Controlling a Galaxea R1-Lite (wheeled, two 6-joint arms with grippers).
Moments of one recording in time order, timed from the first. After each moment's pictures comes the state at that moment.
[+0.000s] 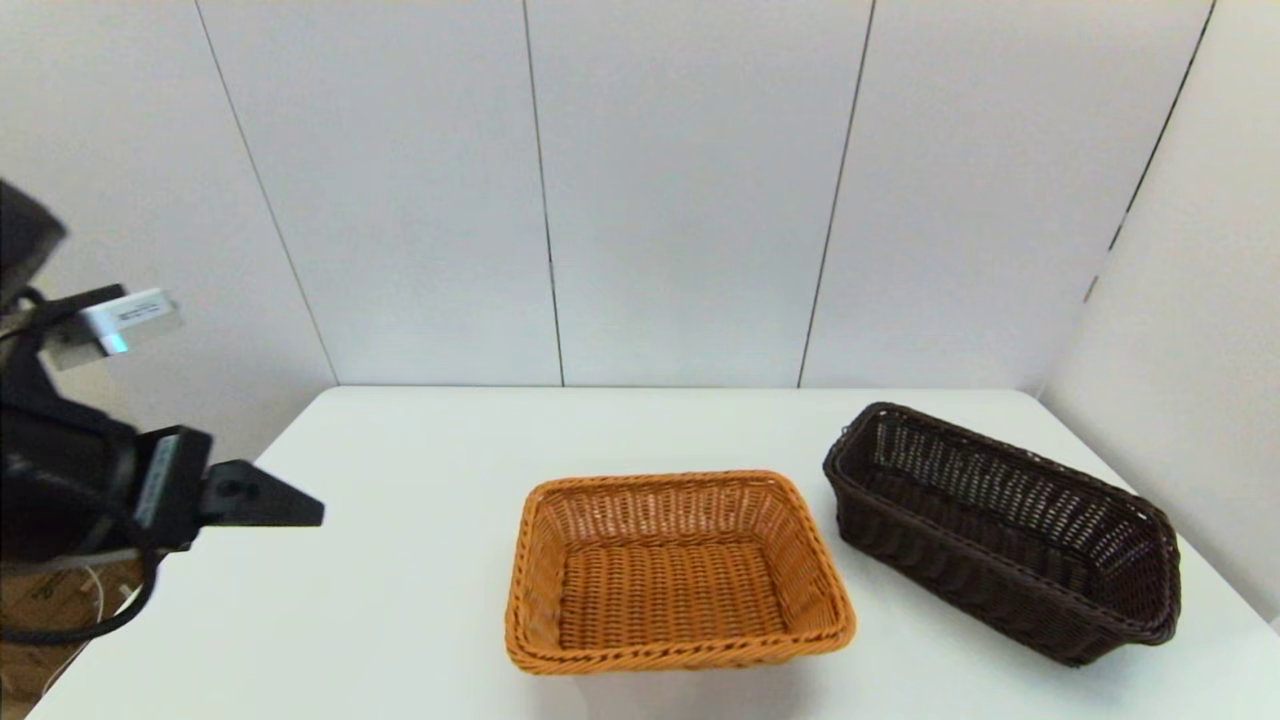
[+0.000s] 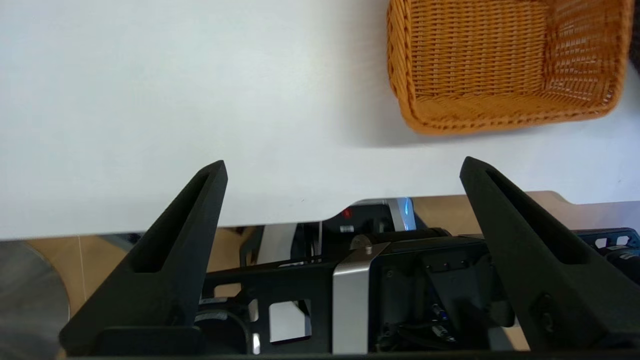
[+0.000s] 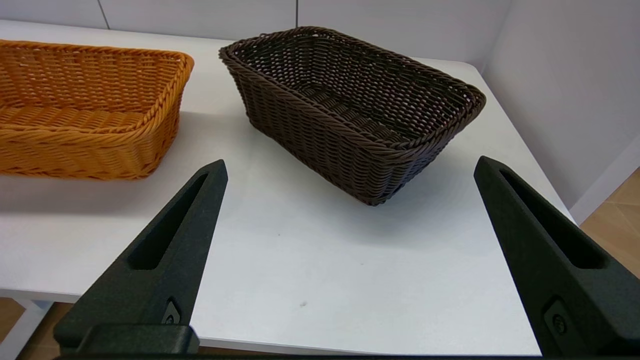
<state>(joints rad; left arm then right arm) -0.29 1.27 -1.20 0.88 -0.07 -0.40 -0.01 0.00 -0.03 0.09 0.03 -0.07</state>
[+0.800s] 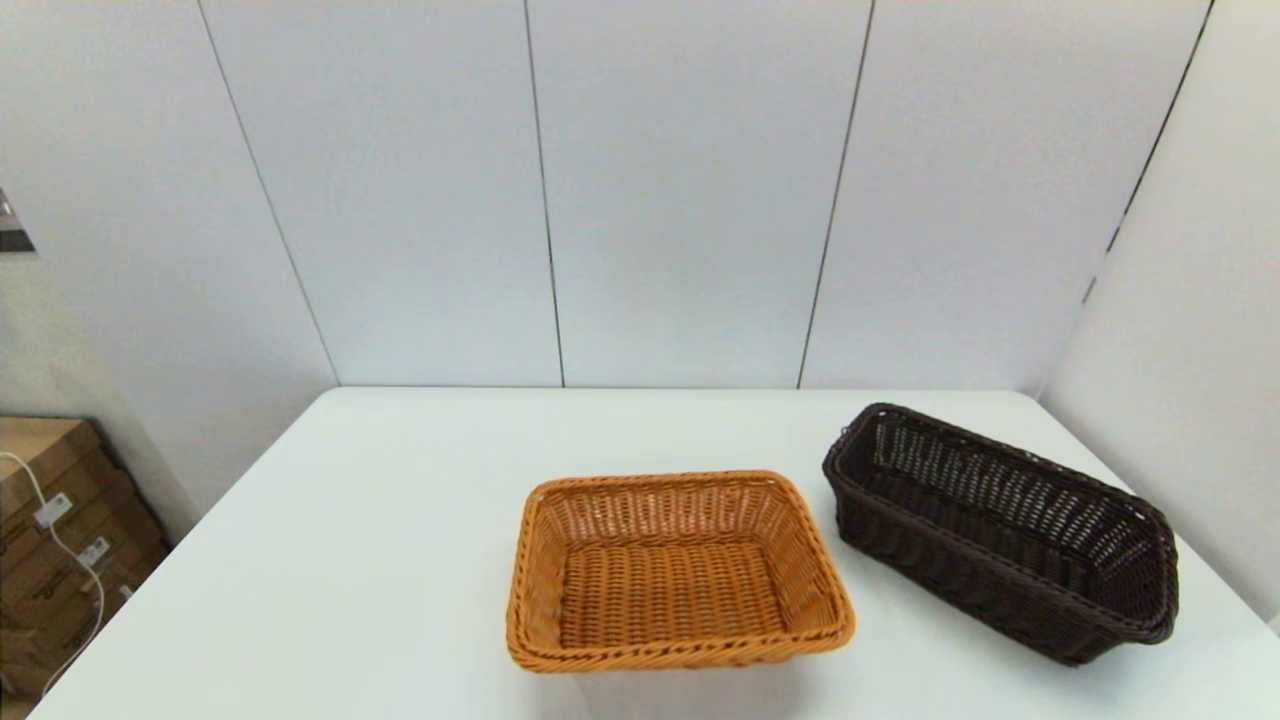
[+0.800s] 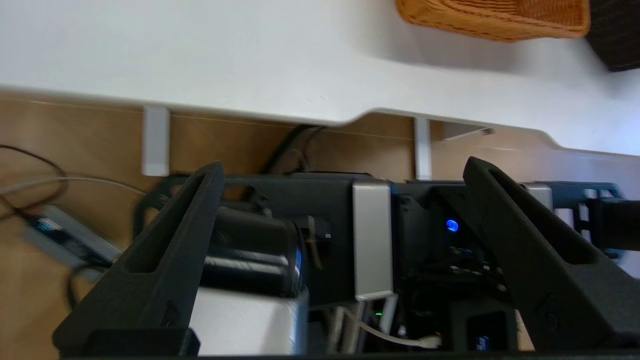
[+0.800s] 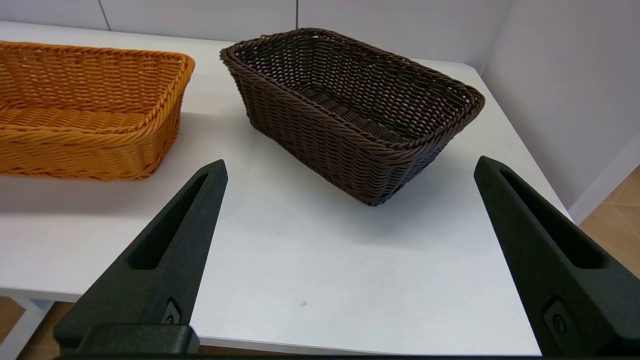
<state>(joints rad) -0.22 0.46 -0.87 1.11 -0.13 -0.46 -0.01 0.00 -0.03 0.09 0.03 -0.07</state>
